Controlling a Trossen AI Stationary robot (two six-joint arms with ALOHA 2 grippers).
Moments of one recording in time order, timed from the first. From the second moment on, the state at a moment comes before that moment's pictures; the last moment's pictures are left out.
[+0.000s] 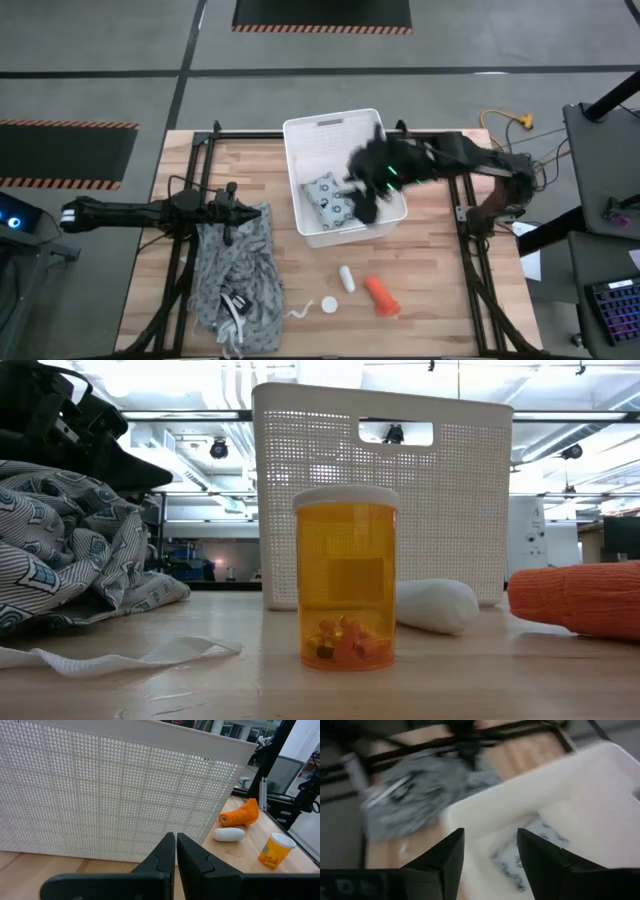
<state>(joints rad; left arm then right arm) 0.06 0.32 0.01 0.15 -0.01 -0.20 0.11 1.69 2.13 -1.20 0.16 0.32</state>
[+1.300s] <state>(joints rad) 0.06 0.32 0.01 0.15 -0.01 -0.20 0.63 1.71 1.20 -0.77 0.22 1.25</state>
